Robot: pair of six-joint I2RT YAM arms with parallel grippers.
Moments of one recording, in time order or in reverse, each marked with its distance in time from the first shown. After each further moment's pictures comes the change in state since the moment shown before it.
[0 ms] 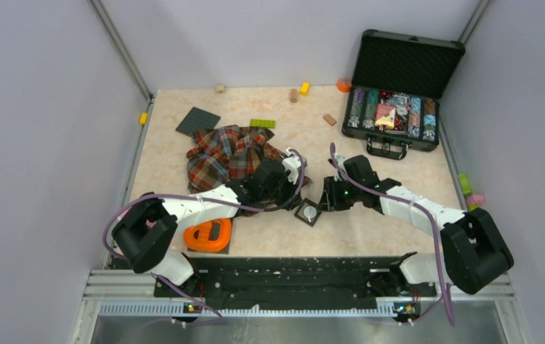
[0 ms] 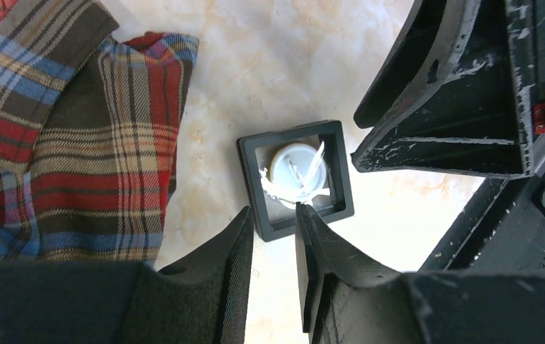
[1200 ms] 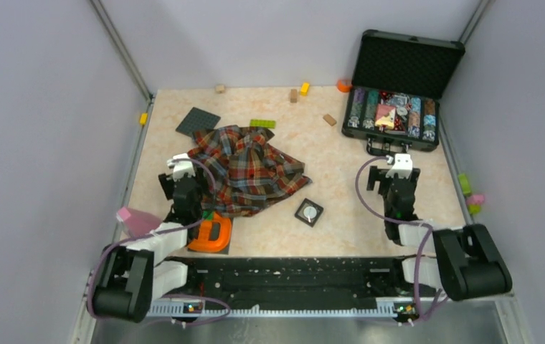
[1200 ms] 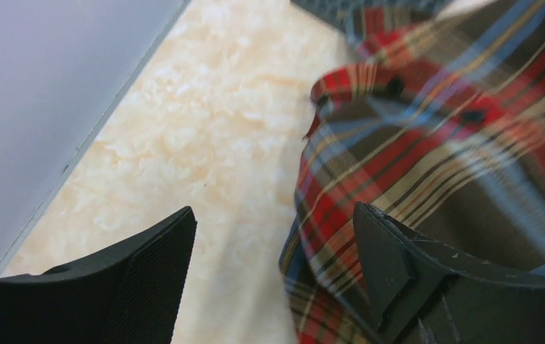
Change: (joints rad) left arm 0.666 -0.442 -0.576 0.550 -0.732 0.175; right arm -0.375 -0.164 -0.505 1.066 0.696 -0.433
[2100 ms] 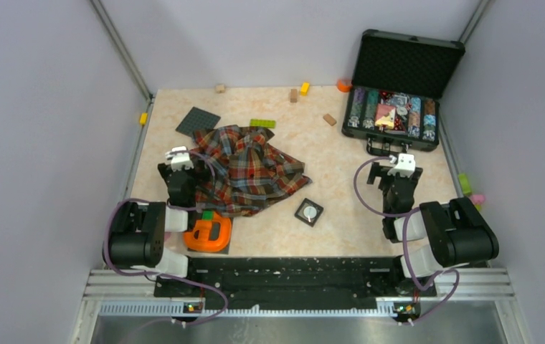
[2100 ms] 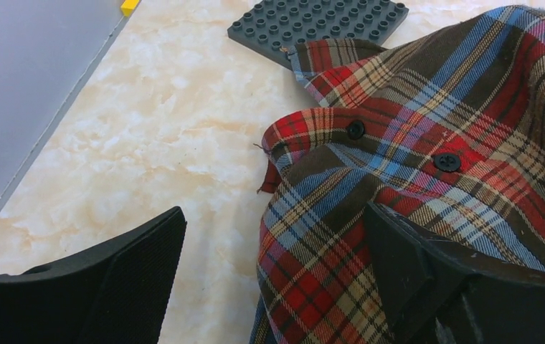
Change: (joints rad) left arm 0.178 0.412 -0.005 0.484 0.347 0.058; right arm -0.018 0.329 -0.012 0.422 0.006 0.013
